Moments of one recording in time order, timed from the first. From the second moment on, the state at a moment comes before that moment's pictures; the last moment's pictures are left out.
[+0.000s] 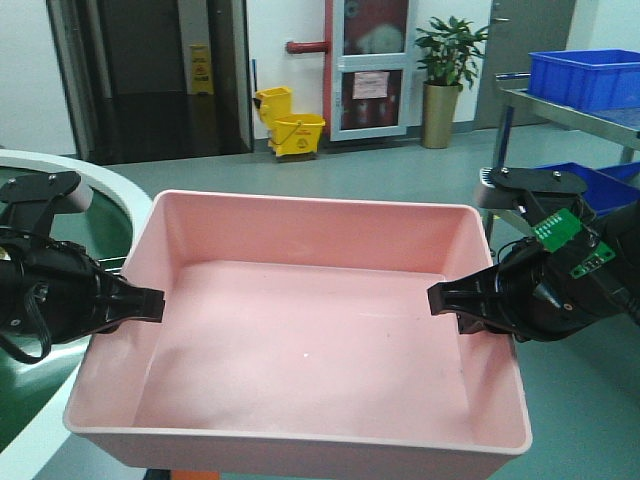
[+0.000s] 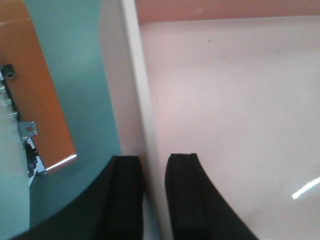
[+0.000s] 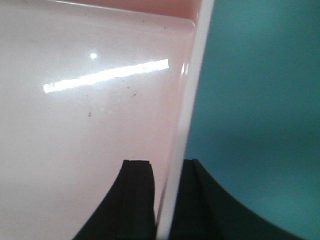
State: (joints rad) left arm -0.25 1.38 -1.27 -0.45 0.72 0.26; right arm 0.30 1.44 -1.41 0.02 0.91 0.17
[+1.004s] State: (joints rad) left arm -0.25 1.38 -1.27 -0.45 0.72 0.26; right arm 0.30 1.44 -1.41 0.01 0.91 0.17
